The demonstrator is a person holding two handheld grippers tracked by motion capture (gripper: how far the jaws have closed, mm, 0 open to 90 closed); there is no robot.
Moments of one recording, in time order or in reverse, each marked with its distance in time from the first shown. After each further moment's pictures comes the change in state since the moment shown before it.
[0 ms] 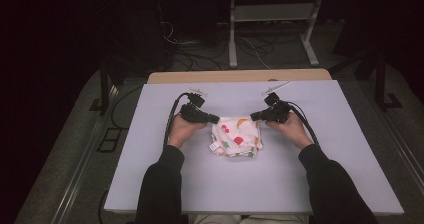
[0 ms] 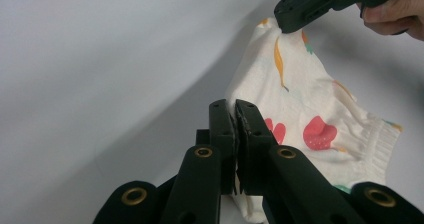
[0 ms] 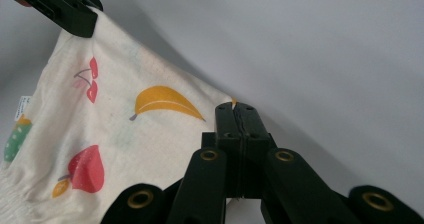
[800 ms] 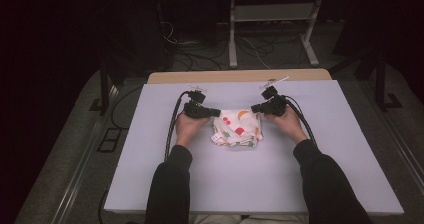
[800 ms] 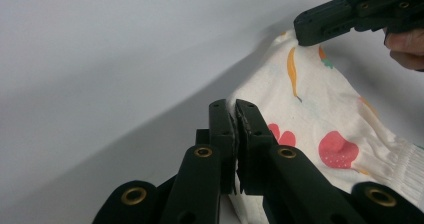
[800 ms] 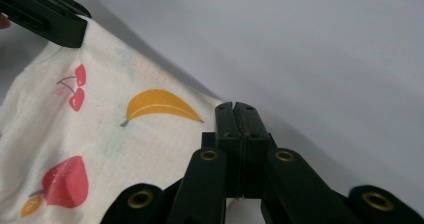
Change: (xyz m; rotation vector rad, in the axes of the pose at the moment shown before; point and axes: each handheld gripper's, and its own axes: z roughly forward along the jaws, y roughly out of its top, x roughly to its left) left arm 0.020 0.002 0.023 -0.114 0.061 -0.112; right arm -0.017 0.016 0.012 -0.014 -0.121 0.008
